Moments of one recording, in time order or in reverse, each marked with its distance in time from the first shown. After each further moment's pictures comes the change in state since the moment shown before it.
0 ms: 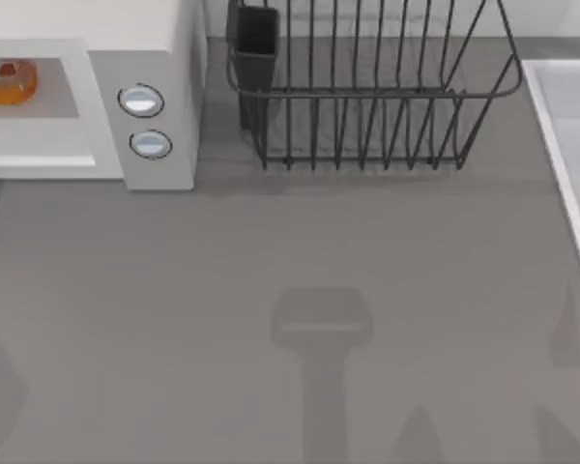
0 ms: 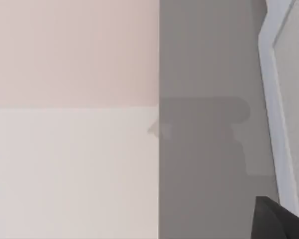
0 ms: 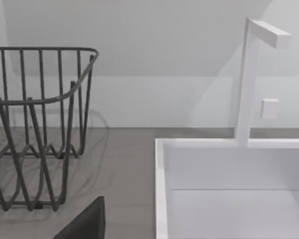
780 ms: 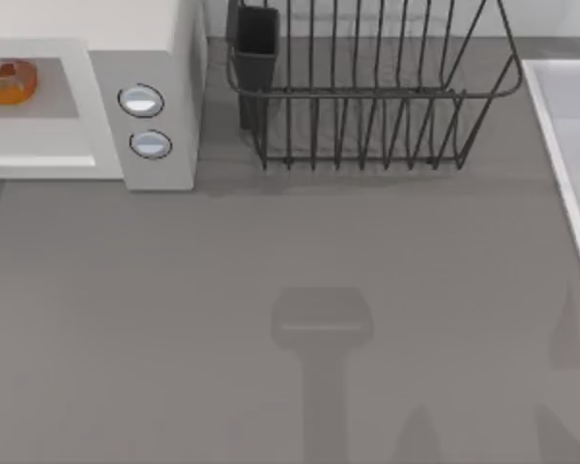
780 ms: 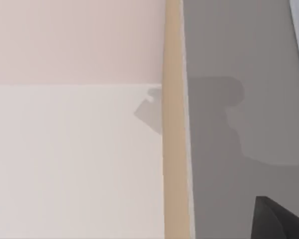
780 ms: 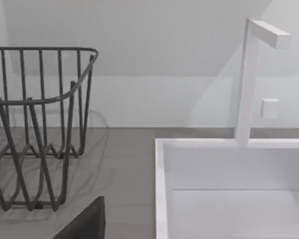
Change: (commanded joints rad) left arm 0.063 0.150 0.100 -0.068 0.023 0.113; right arm 0.000 0.000 0.000 0.000 0.000 0.000
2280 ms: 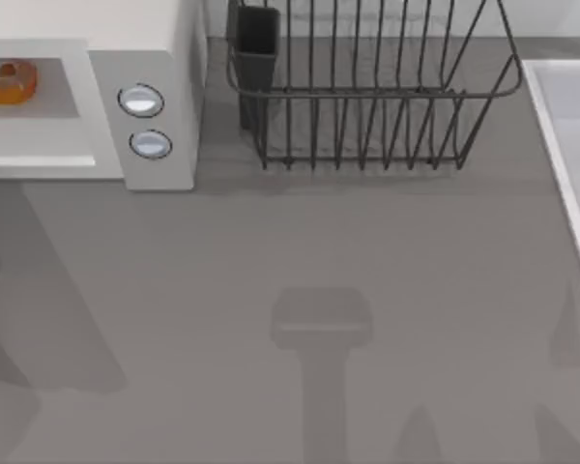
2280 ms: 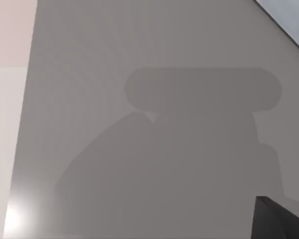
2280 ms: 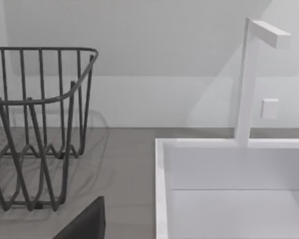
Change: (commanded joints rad) left arm -0.178 -0.213 -0.586 0.488 -0.087 -0.198; right arm 0.000 0.000 0.000 0.000 0.000 0.000
